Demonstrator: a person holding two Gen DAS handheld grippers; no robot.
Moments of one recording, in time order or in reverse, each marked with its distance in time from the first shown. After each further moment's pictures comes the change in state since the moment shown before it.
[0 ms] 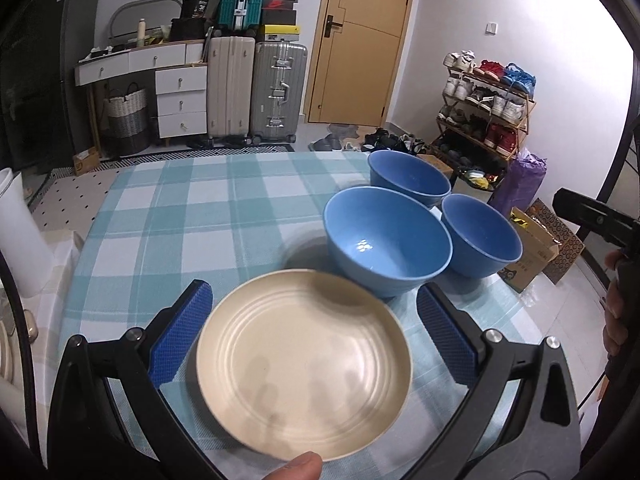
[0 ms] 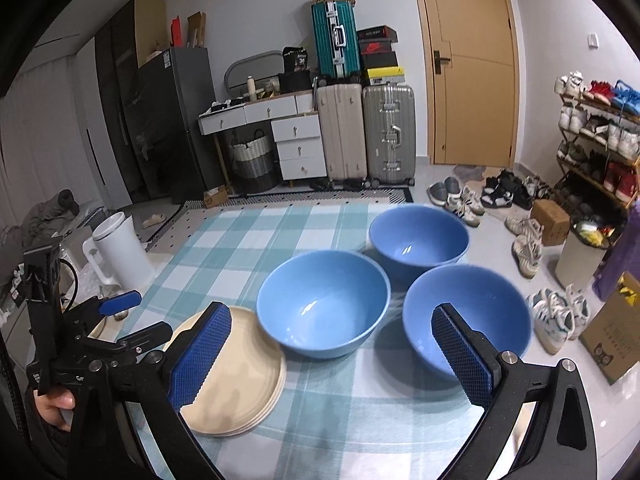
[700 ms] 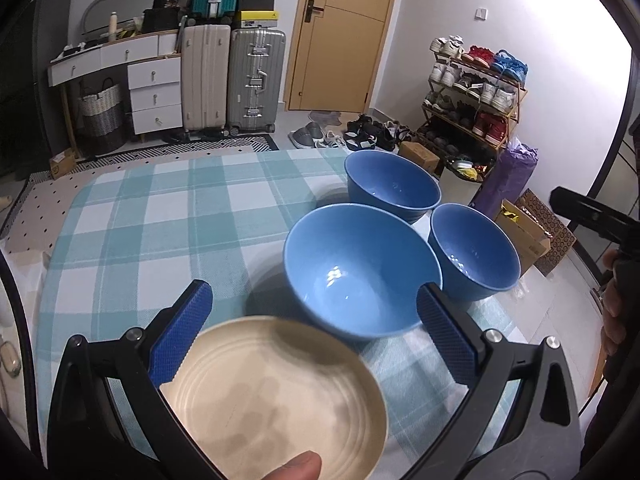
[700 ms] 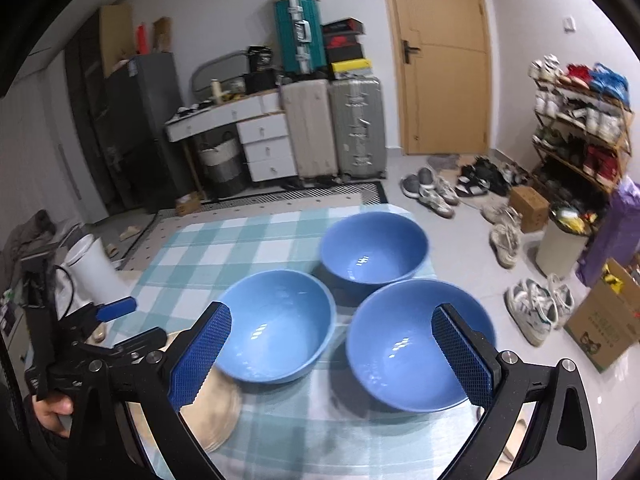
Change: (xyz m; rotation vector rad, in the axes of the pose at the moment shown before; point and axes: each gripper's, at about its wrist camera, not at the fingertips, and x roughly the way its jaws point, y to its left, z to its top) left arm 0.071 -0.032 0.055 0.034 0.067 -0.059; right arm 0.029 -0.064 0.035 0.106 0.048 -0.099
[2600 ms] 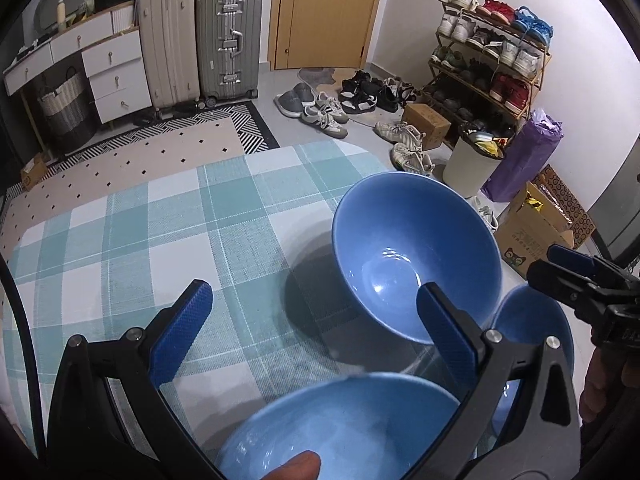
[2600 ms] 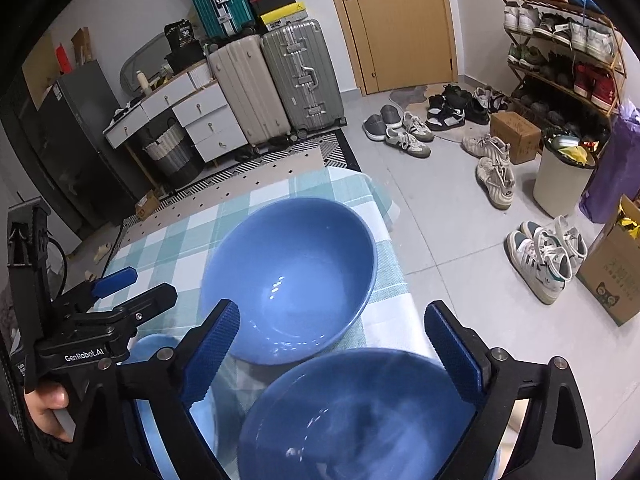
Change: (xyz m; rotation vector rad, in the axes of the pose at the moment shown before) left arm 0.260 -0.036 0.150 0.045 0.194 0.009; right arm 0.189 -0.112 0.060 0.191 0.201 -0.024
